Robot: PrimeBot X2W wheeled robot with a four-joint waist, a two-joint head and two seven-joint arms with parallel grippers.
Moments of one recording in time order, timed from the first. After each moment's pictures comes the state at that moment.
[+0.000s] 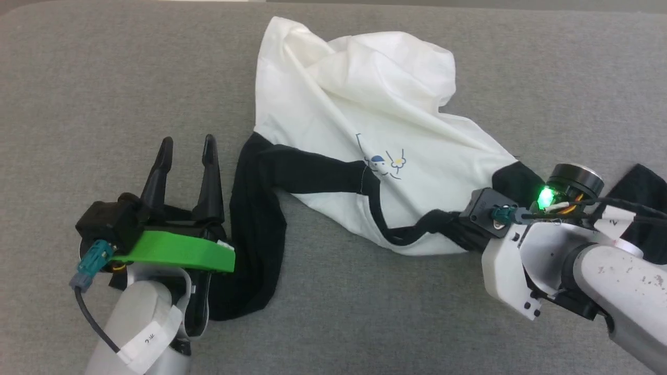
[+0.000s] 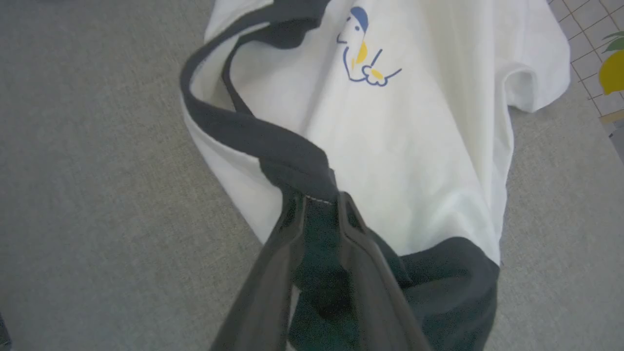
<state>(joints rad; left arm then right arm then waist) -0.27 0.22 -0.21 0.02 -0.49 0.05 -0.26 -0.68 -0.71 0.94 -0.03 0.50 0.13 0.46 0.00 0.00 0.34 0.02</state>
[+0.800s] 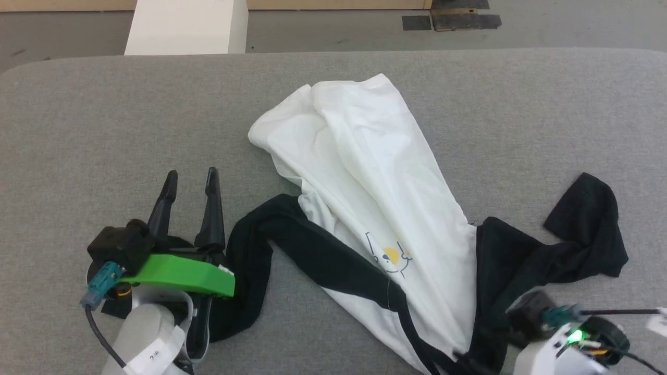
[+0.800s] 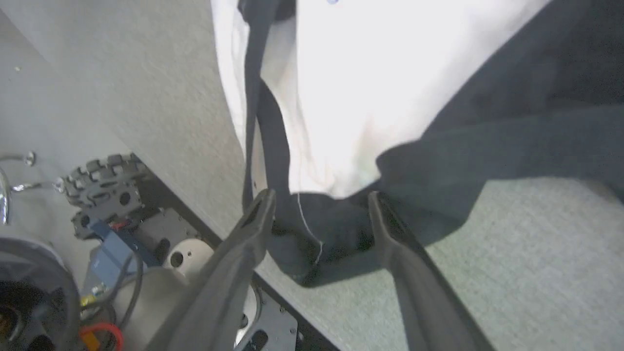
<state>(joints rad) -0.20 0.16 -0.13 0.10 -0.42 -0.03 -0.26 0.05 -0.57 0.47 -0.25 0.55 0.13 0.61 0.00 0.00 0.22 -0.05</state>
